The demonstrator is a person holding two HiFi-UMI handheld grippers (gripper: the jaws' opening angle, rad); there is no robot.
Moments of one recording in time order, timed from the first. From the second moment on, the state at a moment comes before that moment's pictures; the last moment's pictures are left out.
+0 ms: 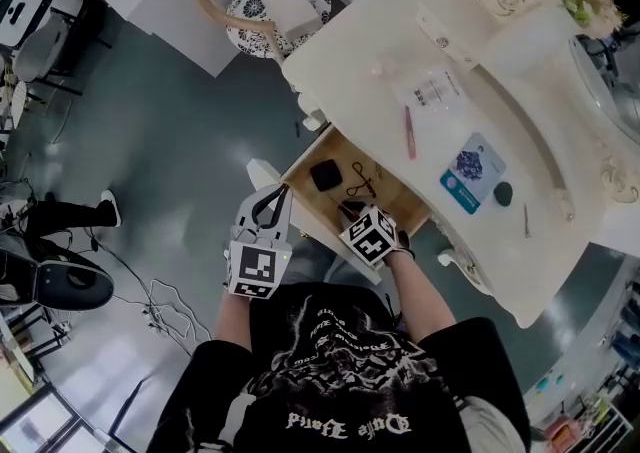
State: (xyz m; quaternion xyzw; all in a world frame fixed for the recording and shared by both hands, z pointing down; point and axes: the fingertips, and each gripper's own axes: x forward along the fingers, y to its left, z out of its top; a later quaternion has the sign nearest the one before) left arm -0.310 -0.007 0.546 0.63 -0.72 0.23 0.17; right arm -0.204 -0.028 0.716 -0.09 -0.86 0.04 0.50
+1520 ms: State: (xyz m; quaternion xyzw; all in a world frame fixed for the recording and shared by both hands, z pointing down) left arm -0.329 -0.014 0.538 0.64 -0.71 0.24 0.16; right arm -0.199 -0.029 0.738 -0.06 -0.84 0.10 0.53
